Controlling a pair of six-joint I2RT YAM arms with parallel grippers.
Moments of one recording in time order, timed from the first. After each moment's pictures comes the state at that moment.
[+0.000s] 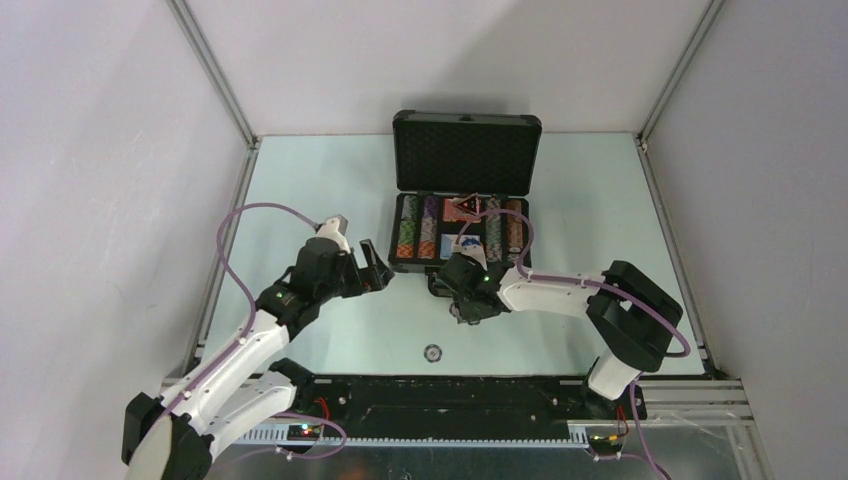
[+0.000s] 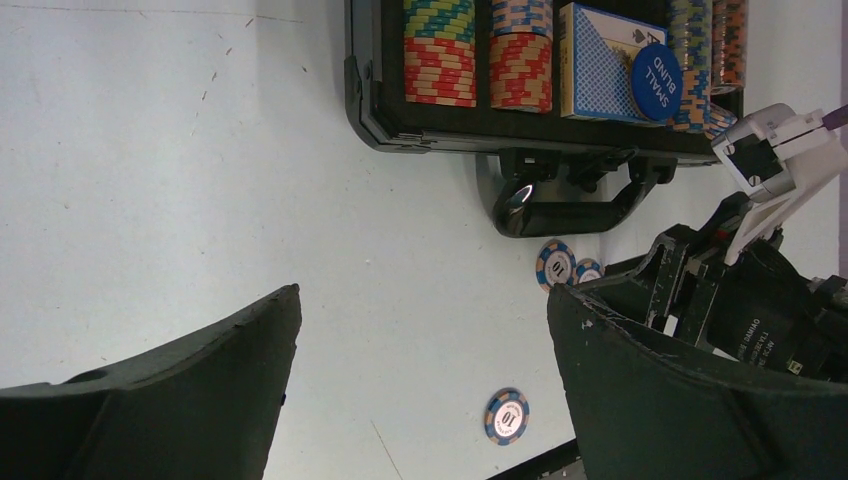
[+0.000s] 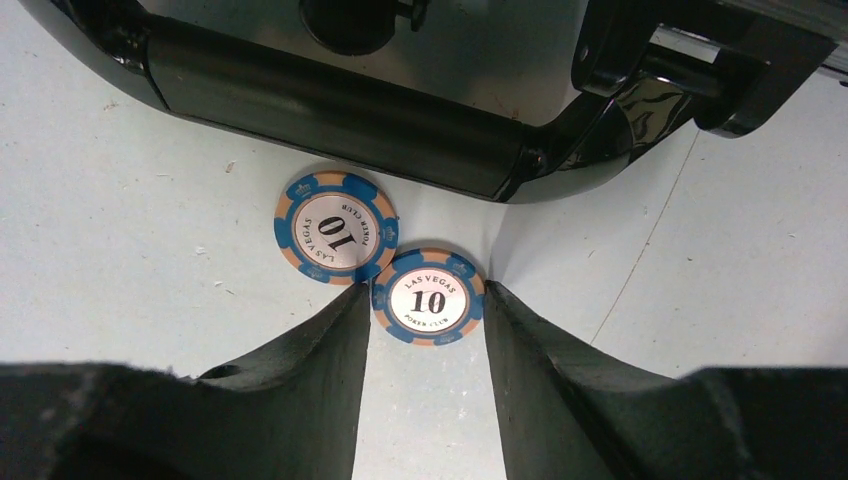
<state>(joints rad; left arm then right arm) -0.49 0.85 0.57 -0.35 0.01 -0.63 0.98 1.65 0.94 -0.52 0.26 0.70</state>
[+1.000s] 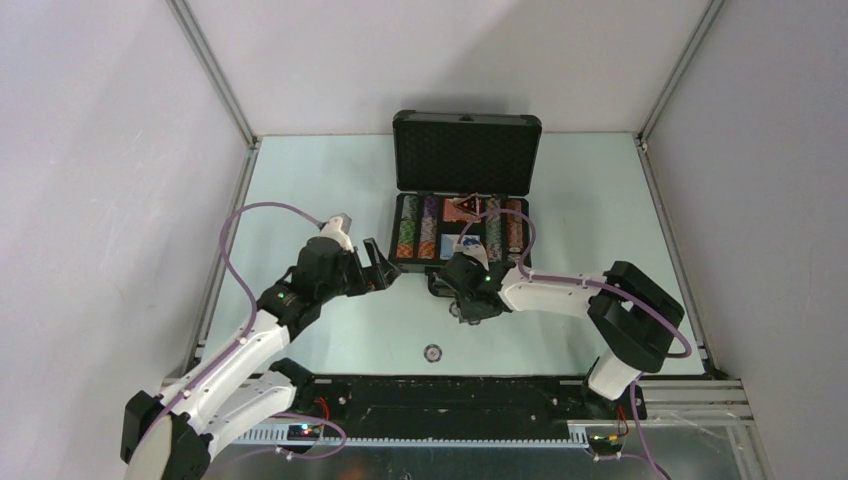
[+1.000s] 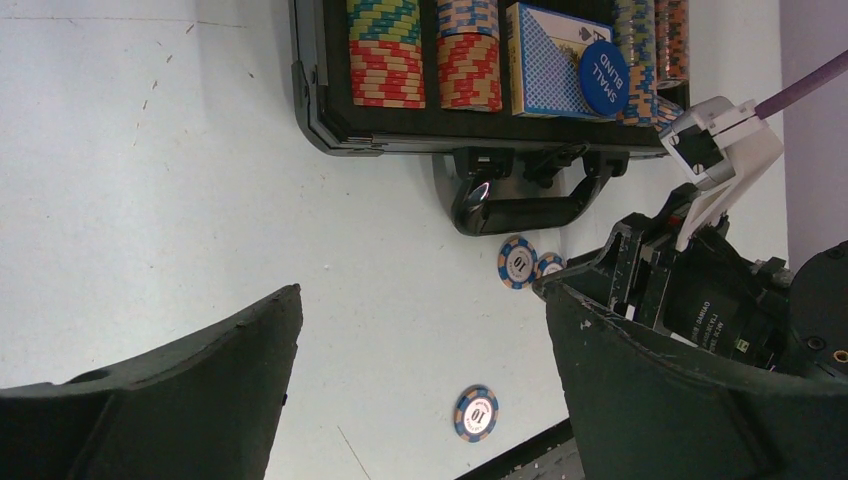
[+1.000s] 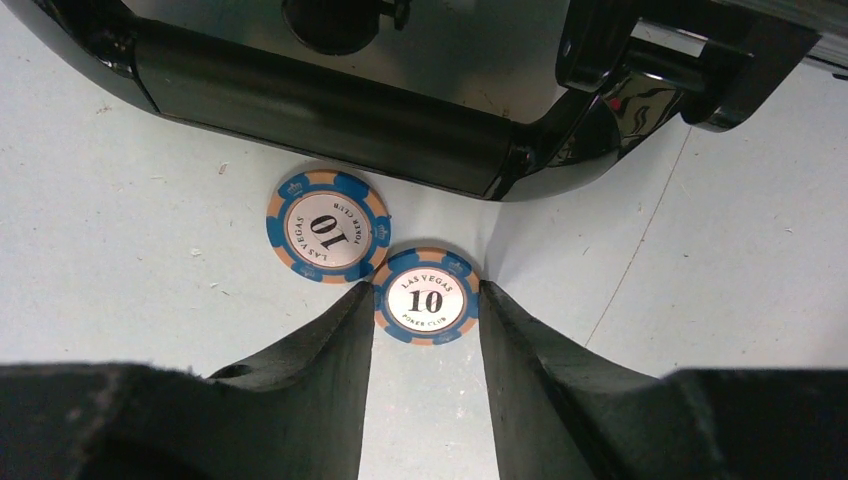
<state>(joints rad) -0.51 0.86 0.57 -0.30 0.06 -0.66 0.98 1.65 0.93 -0.52 0.26 0.71</state>
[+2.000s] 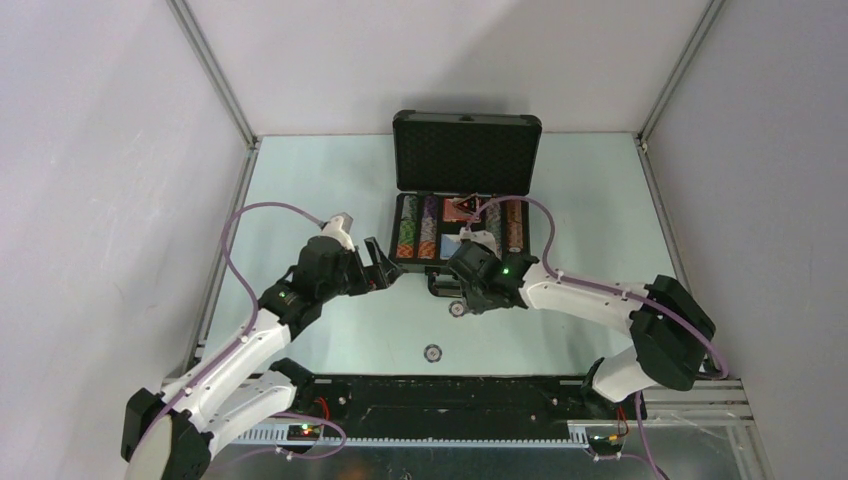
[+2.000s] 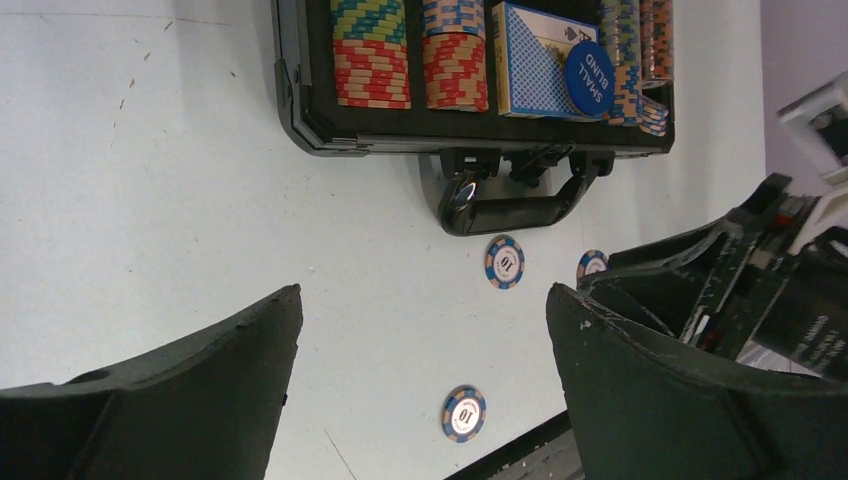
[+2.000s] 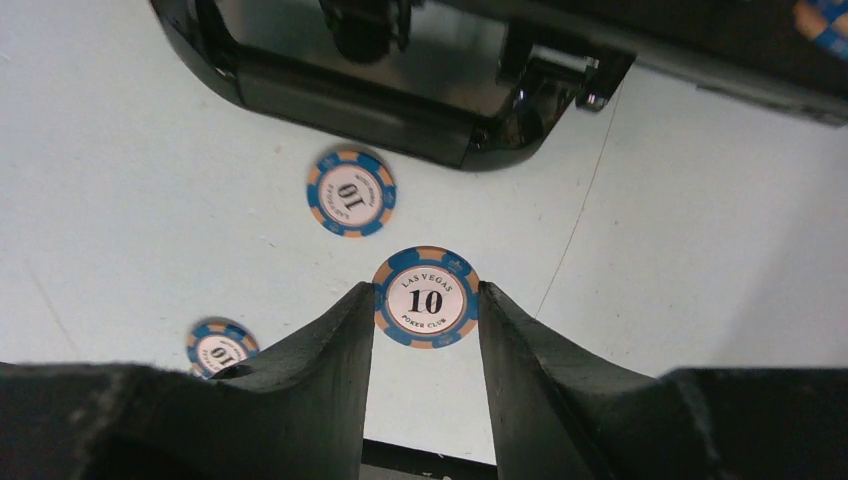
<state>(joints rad) -0.51 0.87 0.57 -0.28 0.08 -0.67 0.96 1.49 0.95 -0.61 0.27 0.69</state>
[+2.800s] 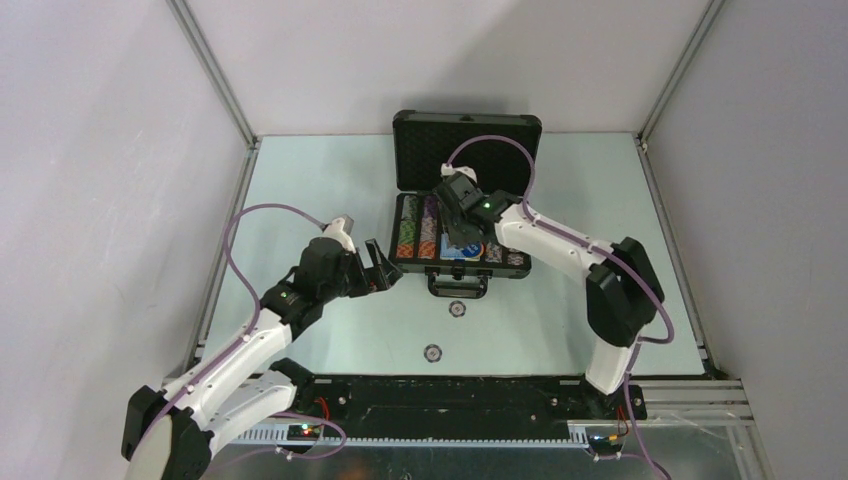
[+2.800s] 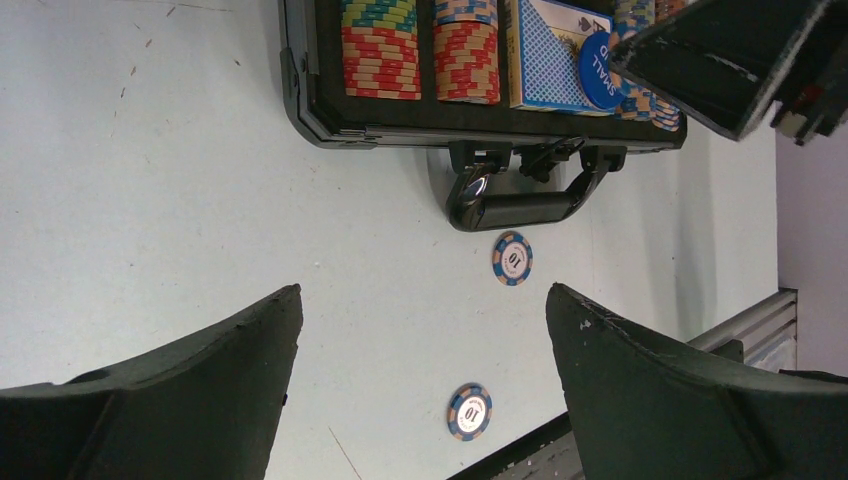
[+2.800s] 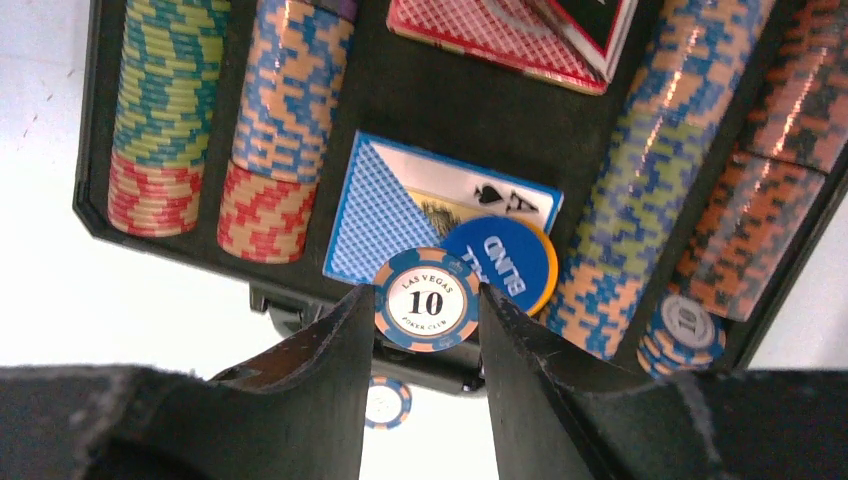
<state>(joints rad) -0.51 0.88 0.55 -0.27 0.08 -0.67 0.77 1.76 1.44 -0.65 0.27 0.45</state>
